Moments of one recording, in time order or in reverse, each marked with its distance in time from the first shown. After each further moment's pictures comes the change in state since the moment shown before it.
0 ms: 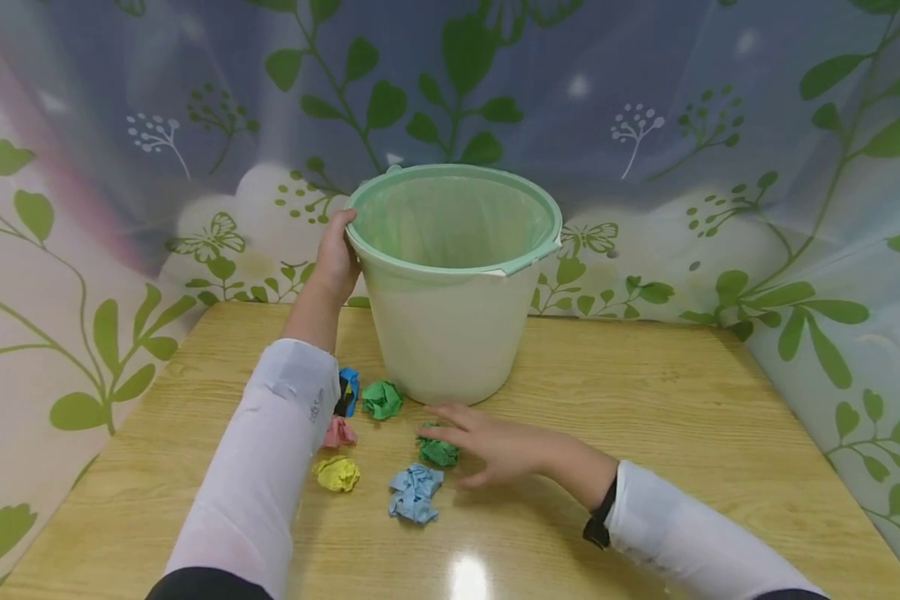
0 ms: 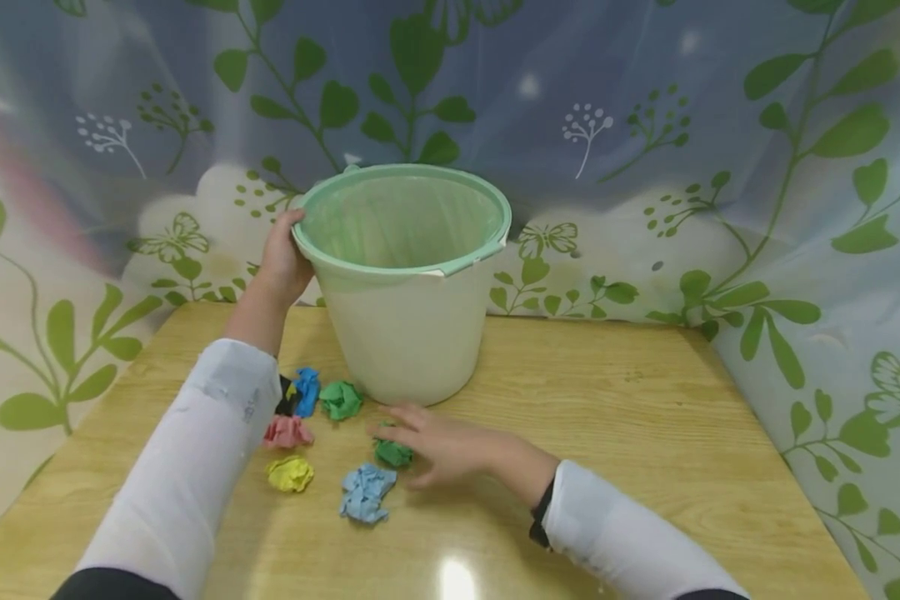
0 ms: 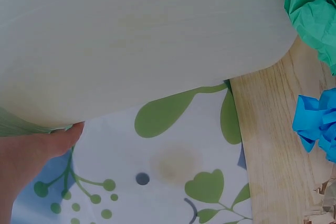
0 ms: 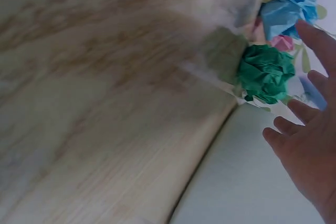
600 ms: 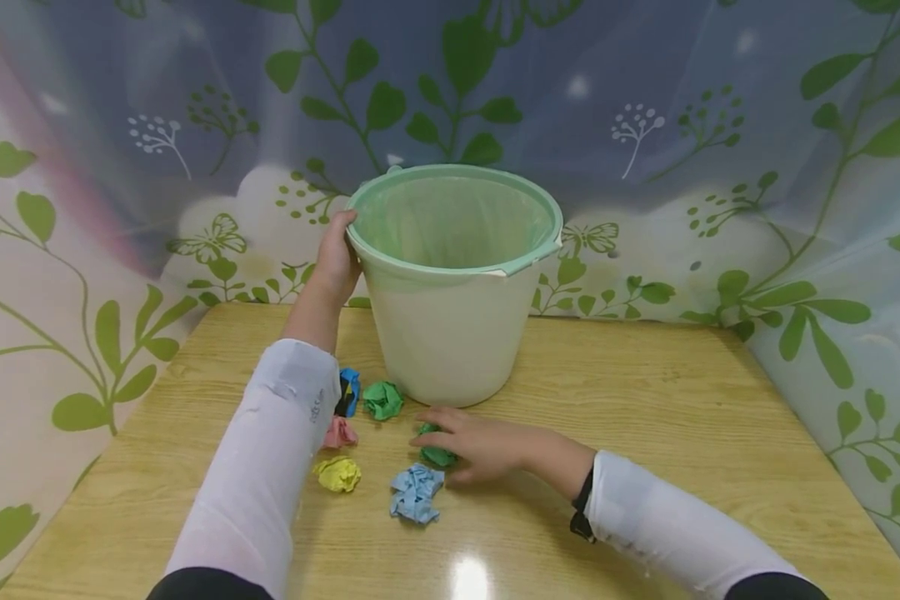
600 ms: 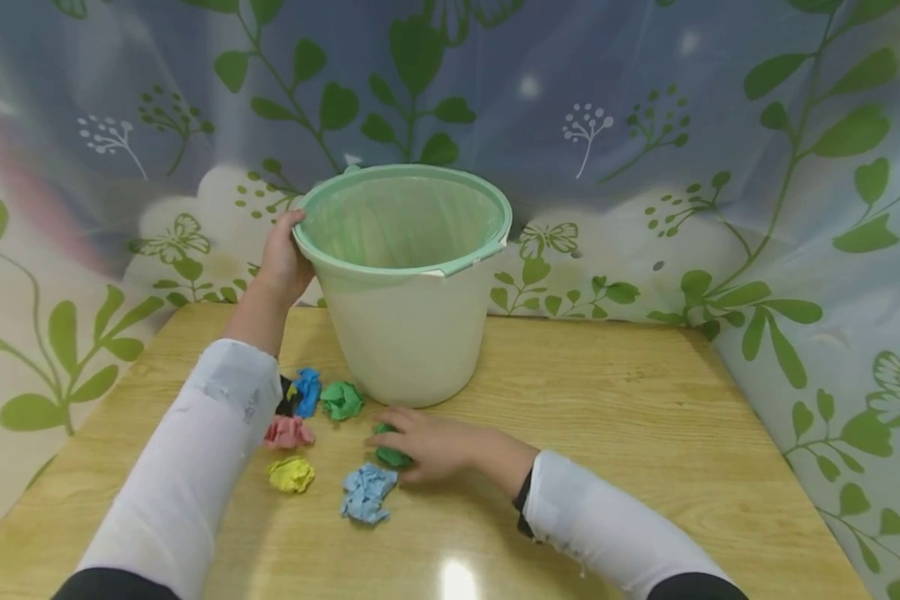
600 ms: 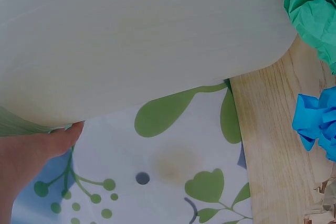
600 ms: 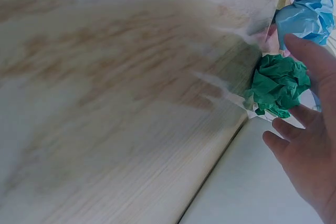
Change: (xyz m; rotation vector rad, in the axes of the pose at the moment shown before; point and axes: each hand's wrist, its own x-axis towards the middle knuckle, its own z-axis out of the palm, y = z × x) left_hand -0.002 0.000 0.000 0.014 0.003 -0.004; right_hand 0.020 0.004 0.007 -0.113 -0.073 -0.009
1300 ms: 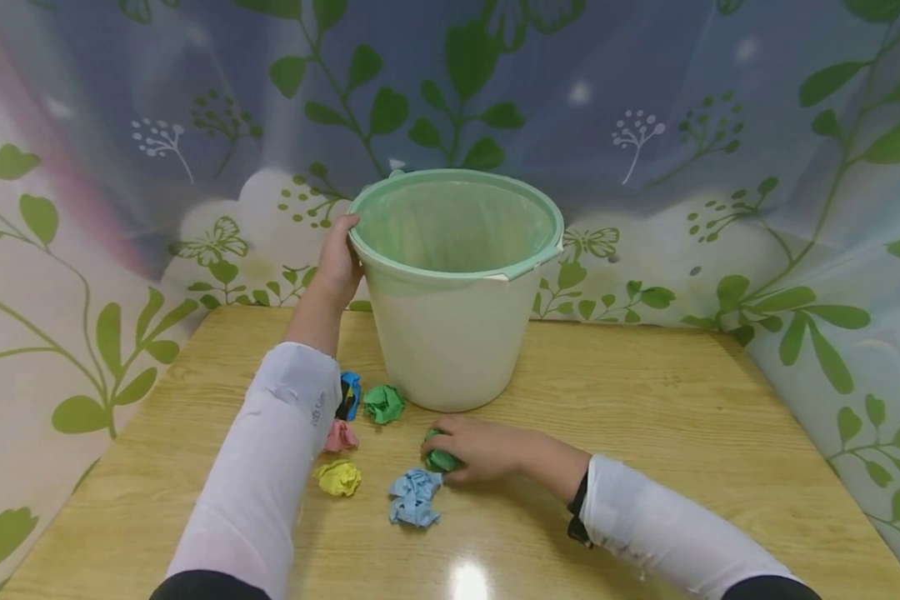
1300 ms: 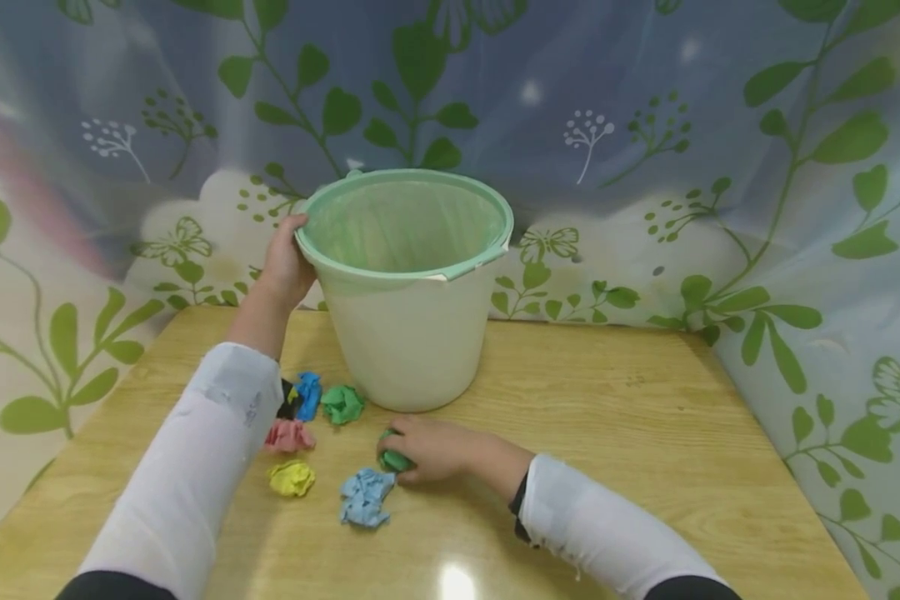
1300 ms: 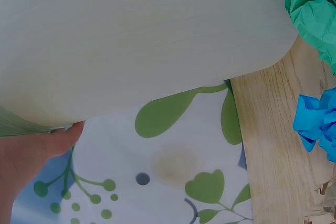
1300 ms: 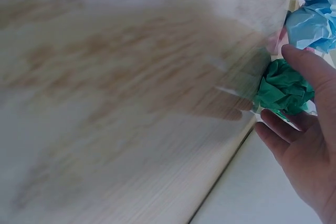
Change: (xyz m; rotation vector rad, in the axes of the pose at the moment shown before) left_hand 0.002 0.001 0.000 0.000 -0.001 -0.006; right_hand 0.007 0.000 0.004 -0.039 0.035 0.046
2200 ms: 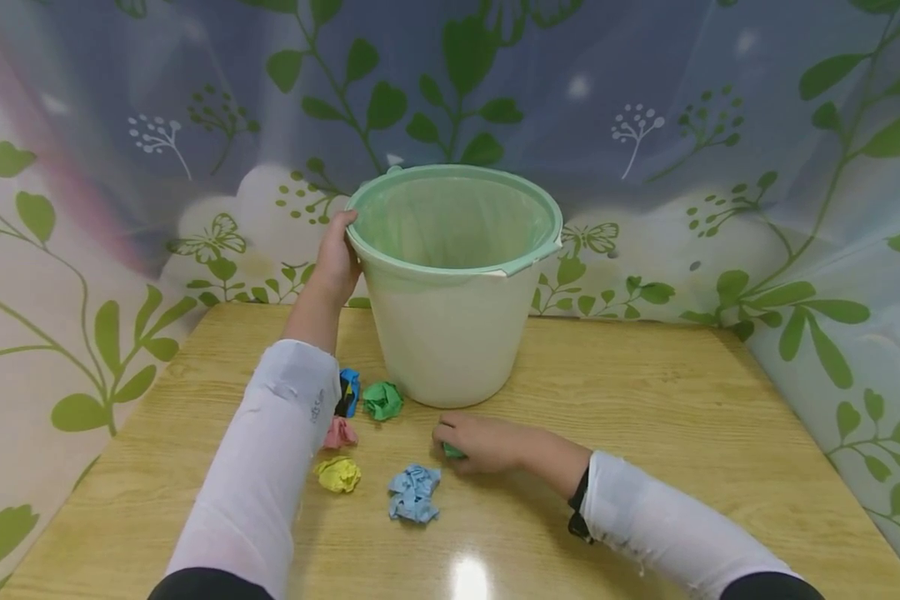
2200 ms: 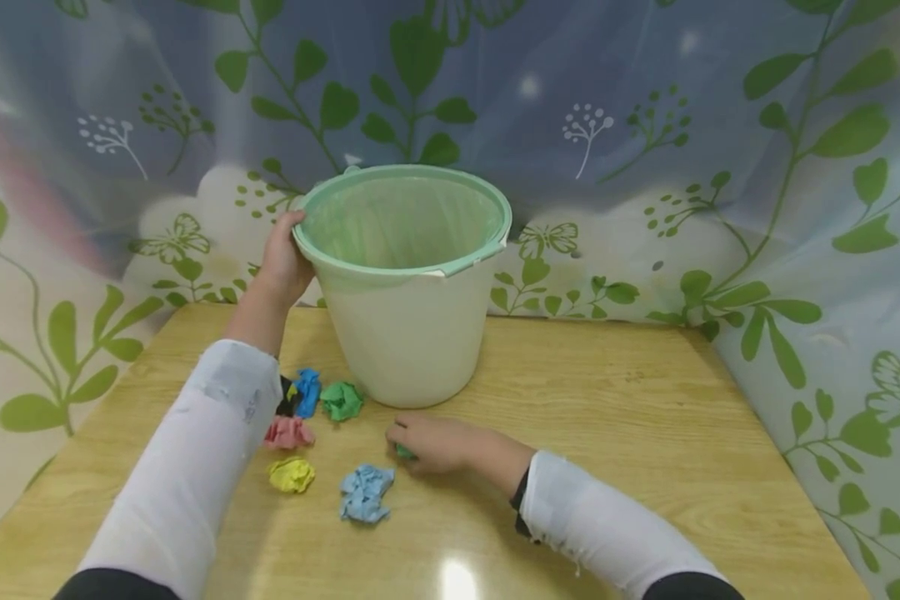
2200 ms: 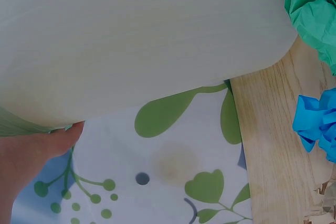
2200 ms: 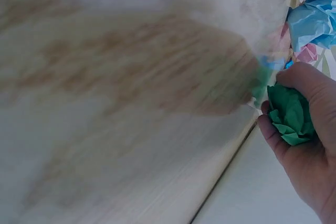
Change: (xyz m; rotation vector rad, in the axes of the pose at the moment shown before) left_hand -0.003 0.000 0.000 -0.004 0.004 -0.003; right_hand -0.002 0.006 0.003 0.019 0.050 -0.015
